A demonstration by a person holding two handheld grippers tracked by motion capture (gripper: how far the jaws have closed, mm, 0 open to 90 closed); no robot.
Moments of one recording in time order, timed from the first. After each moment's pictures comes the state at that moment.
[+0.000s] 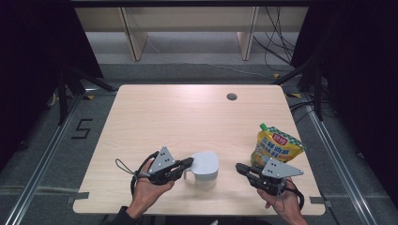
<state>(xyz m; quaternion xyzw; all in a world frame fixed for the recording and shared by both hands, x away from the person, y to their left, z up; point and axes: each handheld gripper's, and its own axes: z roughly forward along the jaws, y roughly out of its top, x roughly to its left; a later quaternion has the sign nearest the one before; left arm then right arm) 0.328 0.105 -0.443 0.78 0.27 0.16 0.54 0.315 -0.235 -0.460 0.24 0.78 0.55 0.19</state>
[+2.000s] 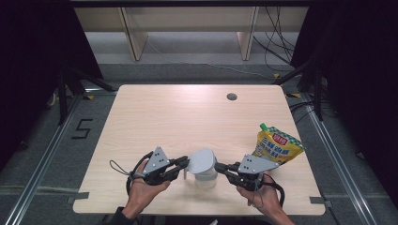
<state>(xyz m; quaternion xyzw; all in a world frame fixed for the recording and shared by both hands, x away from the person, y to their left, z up) 0.327 0.124 -0.439 0.77 0.28 0.18 0.55 0.322 -0.177 -0.445 0.20 0.79 0.56 0.16</state>
